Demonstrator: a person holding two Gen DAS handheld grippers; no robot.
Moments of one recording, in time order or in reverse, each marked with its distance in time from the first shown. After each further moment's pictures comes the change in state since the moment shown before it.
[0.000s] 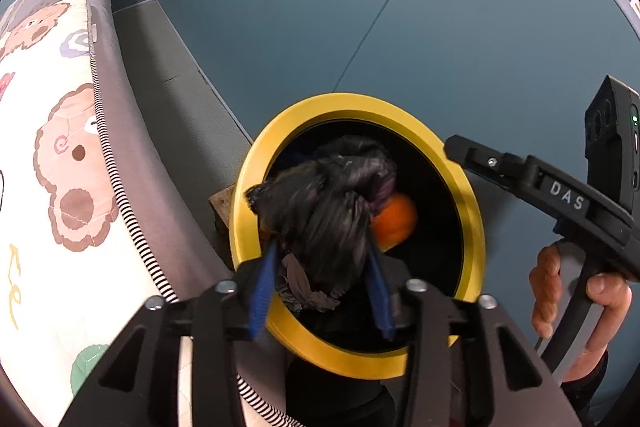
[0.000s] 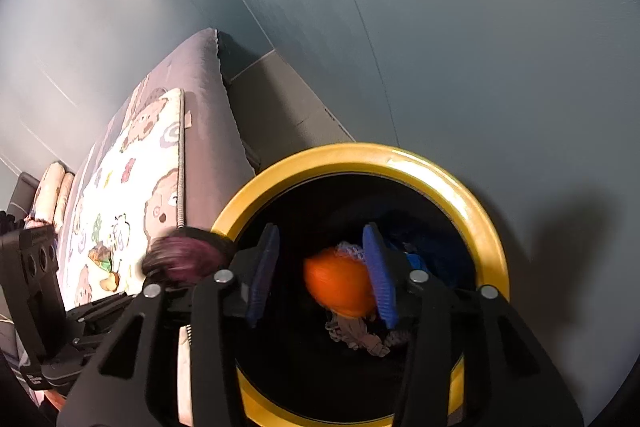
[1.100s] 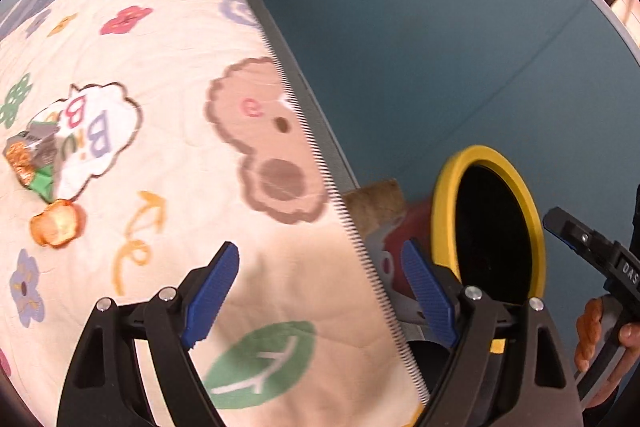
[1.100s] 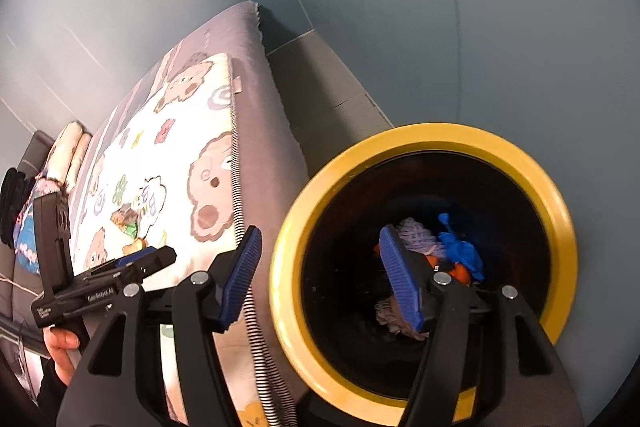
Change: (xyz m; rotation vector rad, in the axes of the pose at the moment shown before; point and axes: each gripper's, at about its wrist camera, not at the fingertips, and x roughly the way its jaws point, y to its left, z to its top) left arm -0.070 0.155 -0.027 -0.242 -0.075 0.160; right arm 0.006 0.087 -0.017 -0.127 0.075 0.069
